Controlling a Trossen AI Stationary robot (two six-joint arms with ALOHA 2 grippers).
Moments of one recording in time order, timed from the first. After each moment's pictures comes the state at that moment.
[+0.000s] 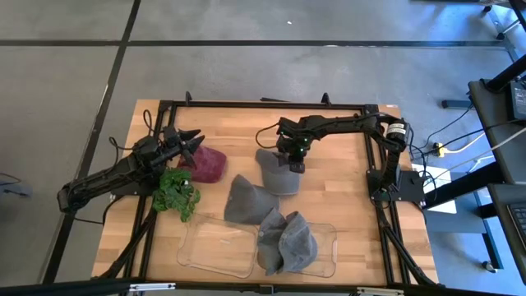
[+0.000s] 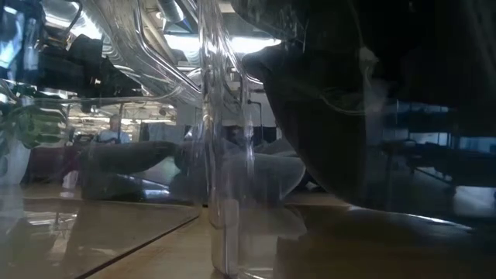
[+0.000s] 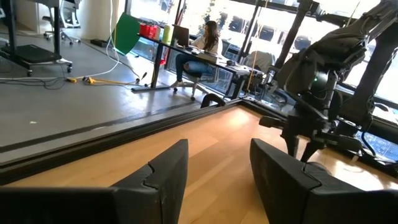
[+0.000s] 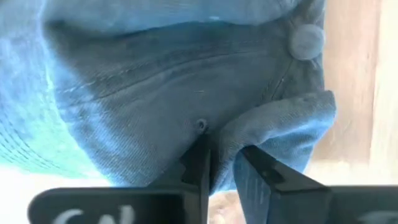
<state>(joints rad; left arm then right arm) 0.49 0.06 0.01 0.03 -0.13 -0.30 -0.35 1.90 1.23 -0.71 -0.28 -0.25</state>
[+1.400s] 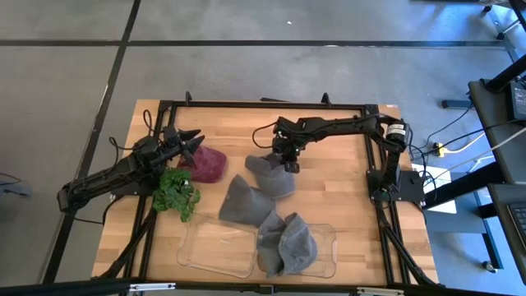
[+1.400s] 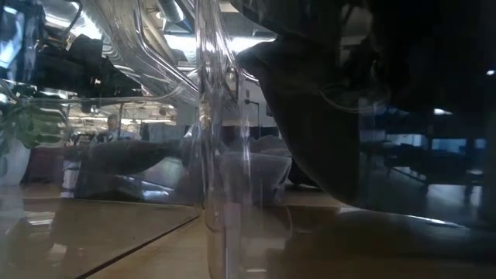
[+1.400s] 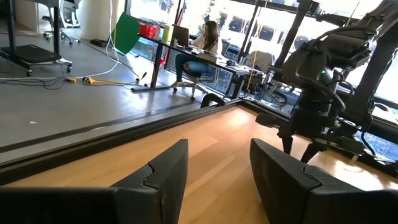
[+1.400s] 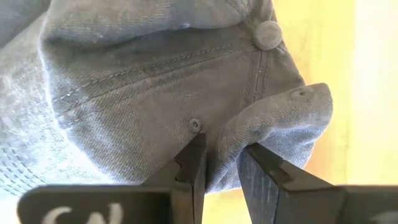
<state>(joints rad) 0.49 0.06 0.01 0.03 -0.13 -0.30 -0.33 1.90 1.23 -0.55 -0.28 -0.31</state>
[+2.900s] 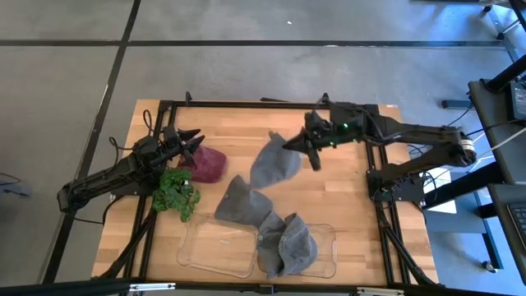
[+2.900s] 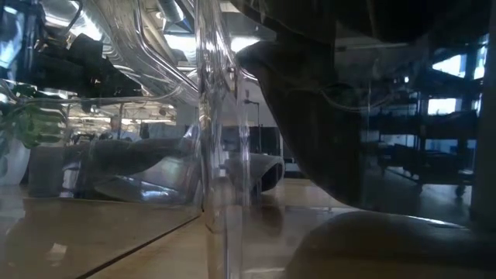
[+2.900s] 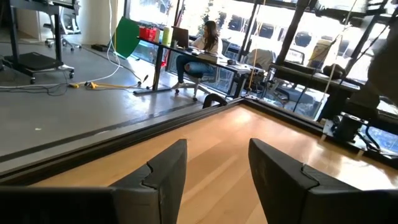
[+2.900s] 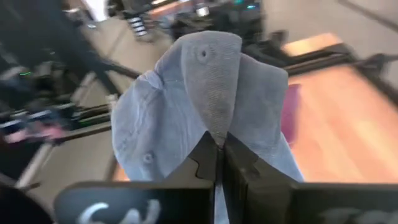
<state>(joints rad) 0.49 0.06 0.01 0.03 -0.14 -0.26 -0.11 1.25 1.23 -0.30 -0.20 0.25</state>
